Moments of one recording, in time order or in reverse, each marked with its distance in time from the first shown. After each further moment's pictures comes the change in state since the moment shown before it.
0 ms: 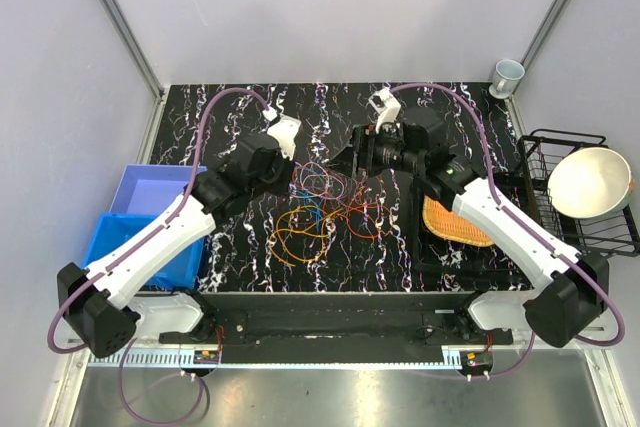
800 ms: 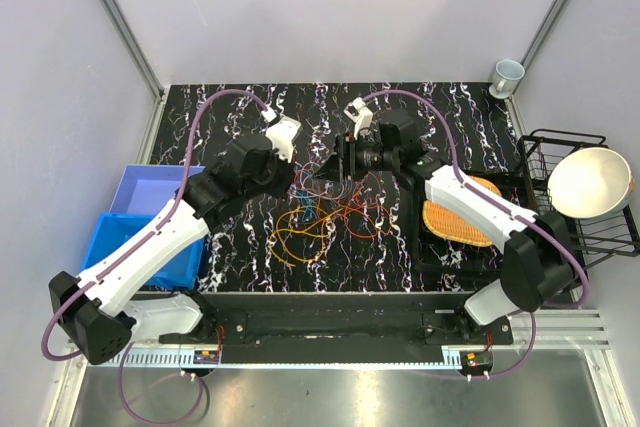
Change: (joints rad) left arm 0.000 -0.050 0.010 -0.014 0.092 0.030; right arm 0.000 0.204 -0.017 0.143 -0.180 -0.024
